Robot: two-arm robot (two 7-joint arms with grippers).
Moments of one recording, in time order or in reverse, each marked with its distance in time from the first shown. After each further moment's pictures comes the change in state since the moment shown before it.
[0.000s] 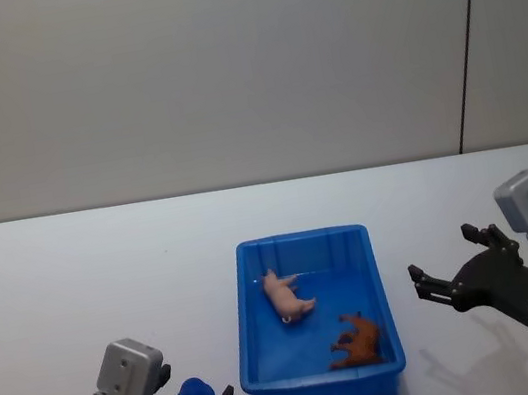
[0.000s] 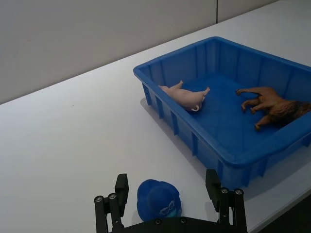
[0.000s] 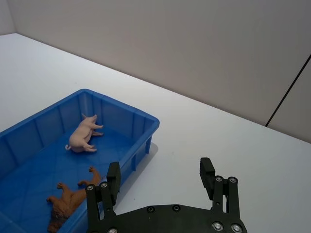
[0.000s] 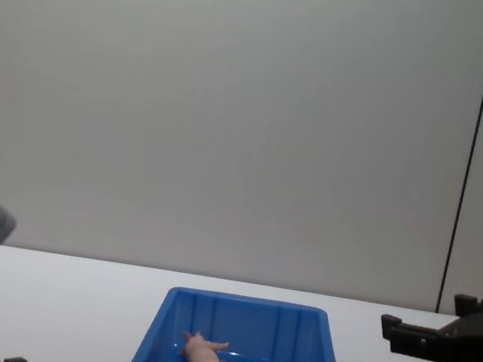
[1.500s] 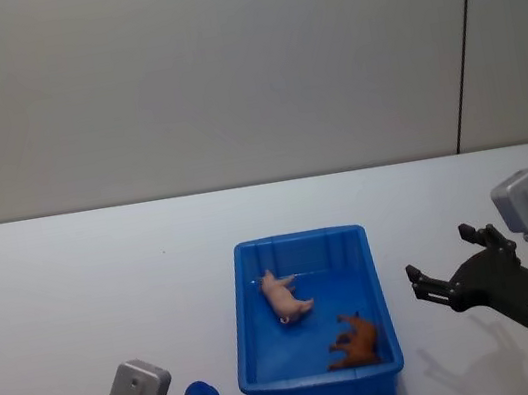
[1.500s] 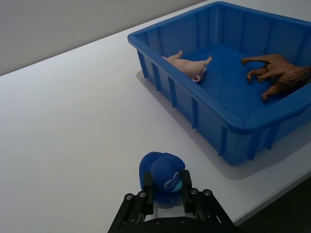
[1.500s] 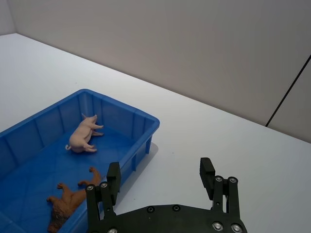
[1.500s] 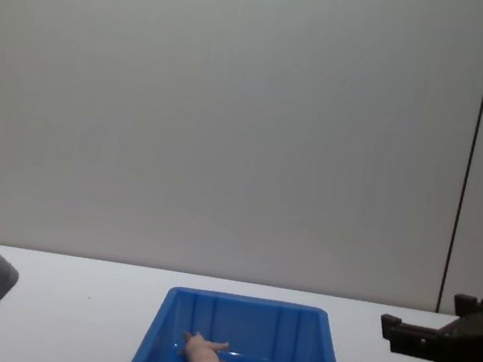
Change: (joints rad) left arm -0.003 -0.036 0.001 0.077 0.039 0.011 -0.017; right arm 0.000 0.000 0.000 0.000 0.000 0.000 0.000
